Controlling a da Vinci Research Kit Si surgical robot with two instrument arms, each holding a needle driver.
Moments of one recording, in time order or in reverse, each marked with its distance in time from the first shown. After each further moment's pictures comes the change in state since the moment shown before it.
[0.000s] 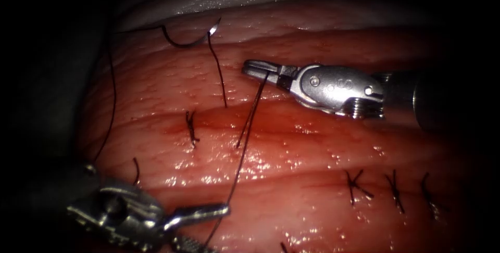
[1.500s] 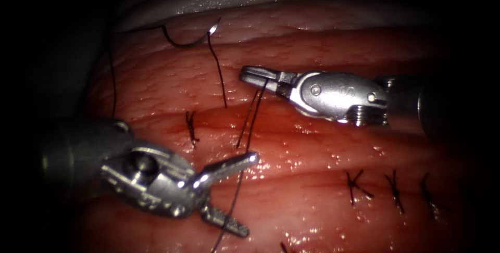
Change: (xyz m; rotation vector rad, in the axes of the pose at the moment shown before) right arm 0.001 0.000 0.000 -0.008 0.022 -0.013; left arm -0.002 -0.002 0.004 0.051 0.036 -0.050
